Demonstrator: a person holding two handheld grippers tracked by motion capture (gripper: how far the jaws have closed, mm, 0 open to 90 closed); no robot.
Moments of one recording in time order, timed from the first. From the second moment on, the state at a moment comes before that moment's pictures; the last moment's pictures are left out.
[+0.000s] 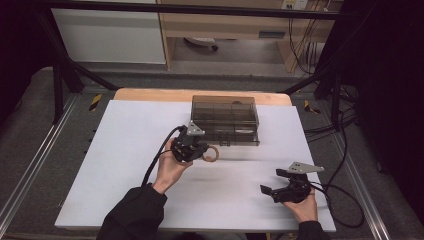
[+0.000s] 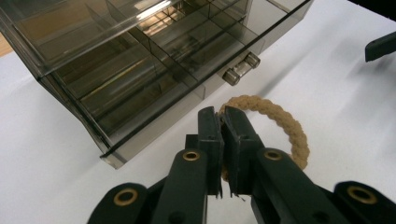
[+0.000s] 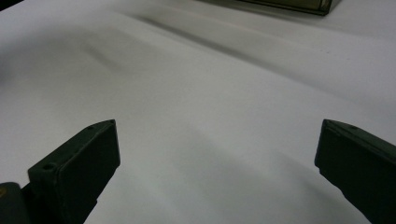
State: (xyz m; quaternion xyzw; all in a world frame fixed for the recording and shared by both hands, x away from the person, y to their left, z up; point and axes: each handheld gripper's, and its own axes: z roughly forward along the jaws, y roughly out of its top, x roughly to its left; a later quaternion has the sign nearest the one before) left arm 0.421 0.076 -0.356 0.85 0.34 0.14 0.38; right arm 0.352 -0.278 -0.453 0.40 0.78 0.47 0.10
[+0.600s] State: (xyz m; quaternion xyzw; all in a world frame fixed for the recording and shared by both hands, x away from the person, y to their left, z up) left arm 0.435 0.064 -0.343 0.85 0.34 0.15 0.38; right arm 0.352 -0.278 -0.453 0.40 0.78 0.47 0.10
